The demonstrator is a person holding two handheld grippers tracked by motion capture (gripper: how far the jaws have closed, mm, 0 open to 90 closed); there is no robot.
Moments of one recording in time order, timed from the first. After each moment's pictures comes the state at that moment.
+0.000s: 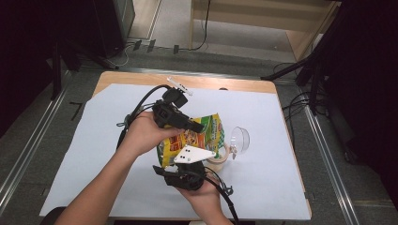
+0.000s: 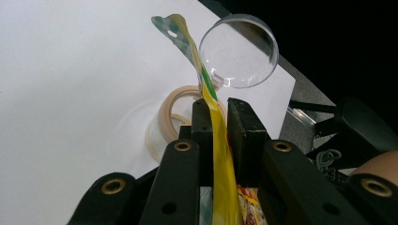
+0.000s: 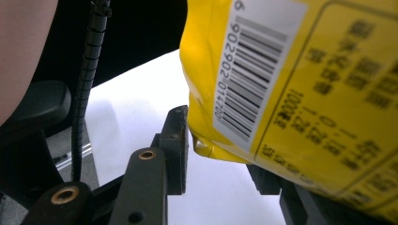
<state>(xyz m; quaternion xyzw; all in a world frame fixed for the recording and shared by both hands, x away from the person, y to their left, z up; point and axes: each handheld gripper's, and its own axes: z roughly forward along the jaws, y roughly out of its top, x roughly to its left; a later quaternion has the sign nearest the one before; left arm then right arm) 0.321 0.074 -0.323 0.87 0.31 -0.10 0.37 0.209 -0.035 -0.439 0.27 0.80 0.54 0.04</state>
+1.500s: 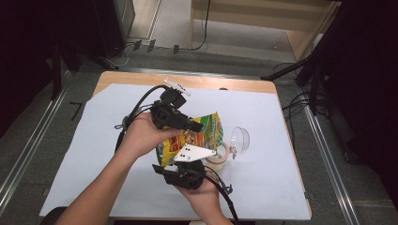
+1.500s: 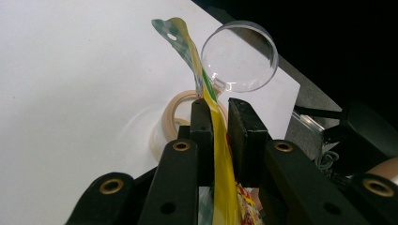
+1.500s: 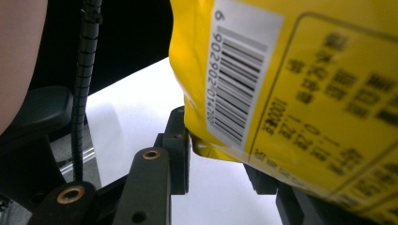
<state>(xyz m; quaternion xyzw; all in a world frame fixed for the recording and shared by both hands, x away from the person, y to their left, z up) 0.313 0.076 -0.319 0.87 0.31 -0.07 0.38 0.212 -0.034 -0.439 0.27 0.79 0.55 0.03</state>
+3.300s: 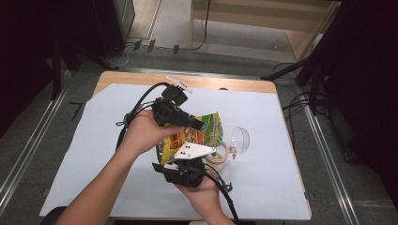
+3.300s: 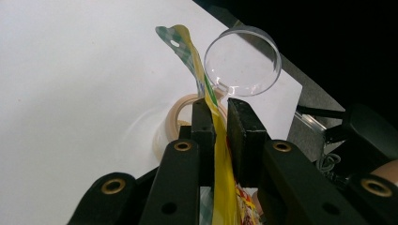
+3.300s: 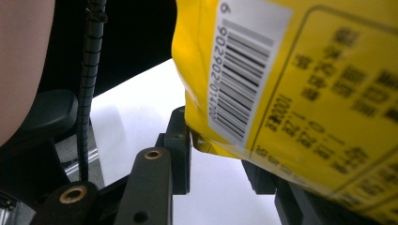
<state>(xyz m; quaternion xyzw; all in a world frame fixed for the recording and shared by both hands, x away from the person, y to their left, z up) 0.319 0.074 -0.315 0.87 0.31 -0.07 0.38 0.216 -0.034 -0.436 0.27 0.79 0.55 0.02</state>
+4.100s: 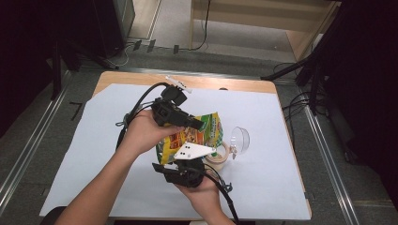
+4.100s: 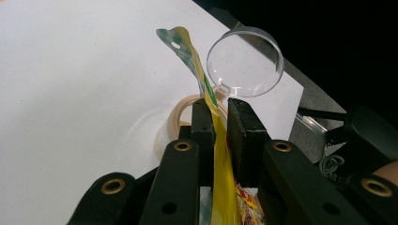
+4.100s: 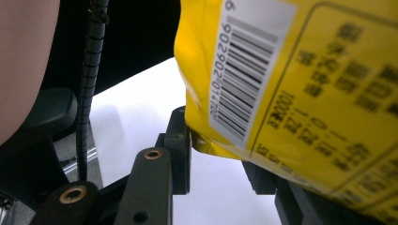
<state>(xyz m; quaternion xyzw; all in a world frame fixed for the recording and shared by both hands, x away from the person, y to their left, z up) 0.320 0.075 -0.316 0.87 0.31 -0.07 0.38 0.216 -0.034 -0.436 0.27 0.79 0.55 0.02</state>
